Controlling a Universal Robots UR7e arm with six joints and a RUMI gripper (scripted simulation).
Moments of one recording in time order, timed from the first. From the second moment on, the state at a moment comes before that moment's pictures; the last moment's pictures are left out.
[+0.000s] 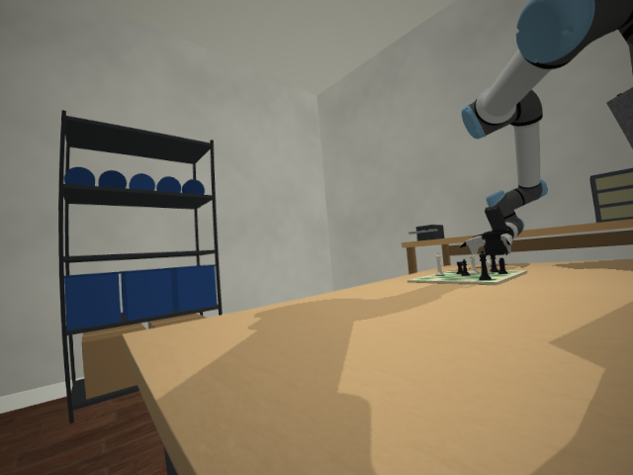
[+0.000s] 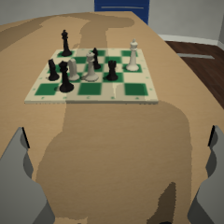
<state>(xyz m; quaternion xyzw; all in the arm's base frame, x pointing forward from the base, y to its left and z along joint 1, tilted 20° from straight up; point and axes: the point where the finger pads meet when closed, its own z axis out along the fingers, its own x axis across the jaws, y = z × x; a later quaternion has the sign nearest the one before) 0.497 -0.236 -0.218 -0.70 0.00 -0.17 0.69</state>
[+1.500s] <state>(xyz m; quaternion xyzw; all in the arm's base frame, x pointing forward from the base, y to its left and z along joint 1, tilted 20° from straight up) 0.473 -0.252 -0.136 -0.70 0.00 -0.17 0.70</state>
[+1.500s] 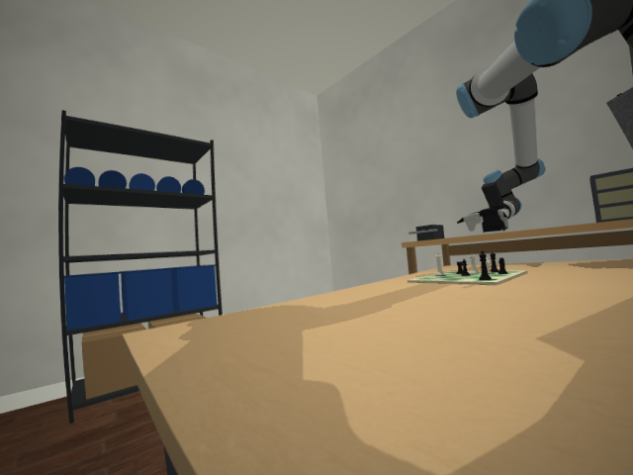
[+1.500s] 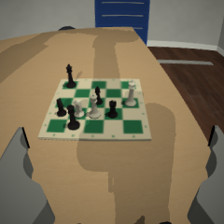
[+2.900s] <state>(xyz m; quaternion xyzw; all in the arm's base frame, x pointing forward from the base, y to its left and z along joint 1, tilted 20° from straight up) 0.451 -0.159 -0.167 -0.82 -0.31 -0.18 0.44</state>
